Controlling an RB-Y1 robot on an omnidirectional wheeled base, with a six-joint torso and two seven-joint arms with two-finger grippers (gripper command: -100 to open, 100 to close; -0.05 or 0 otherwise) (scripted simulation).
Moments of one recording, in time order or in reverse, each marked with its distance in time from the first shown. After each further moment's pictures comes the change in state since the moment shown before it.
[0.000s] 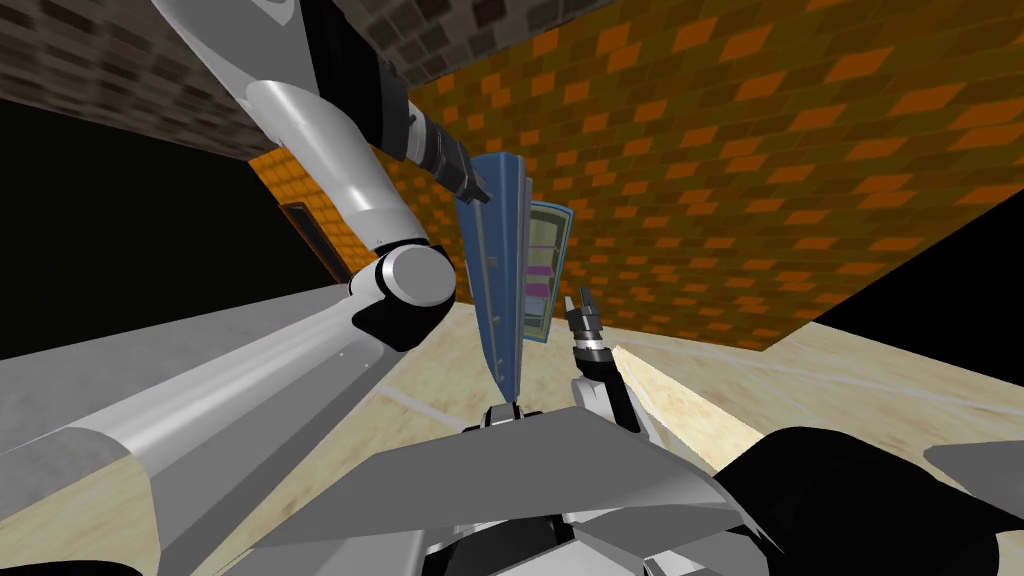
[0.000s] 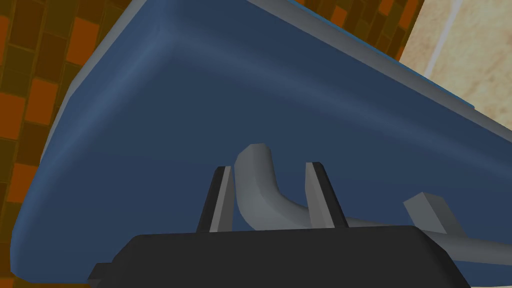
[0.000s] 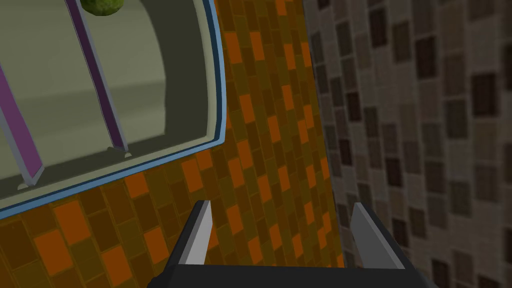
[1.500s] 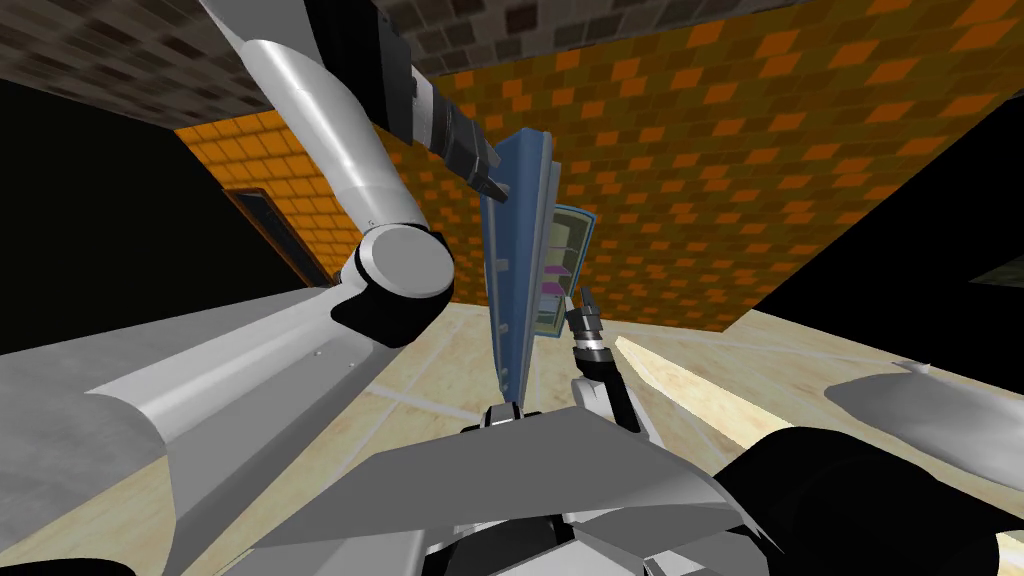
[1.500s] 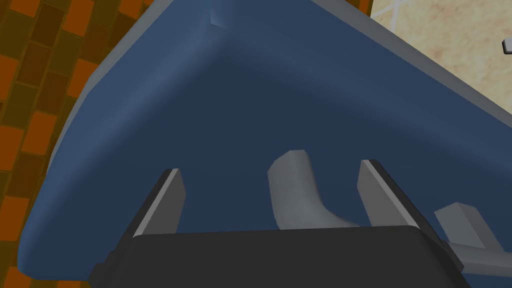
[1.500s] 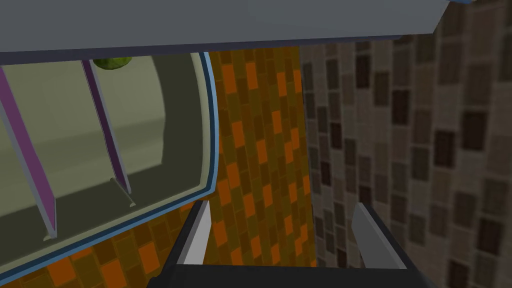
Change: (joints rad) left arm -0.084 -0.001 0.046 0.122 0.127 0.005 0.002; right arm 0.000 0.001 0.001 0.000 0.000 0.000 0.000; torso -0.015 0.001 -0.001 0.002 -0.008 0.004
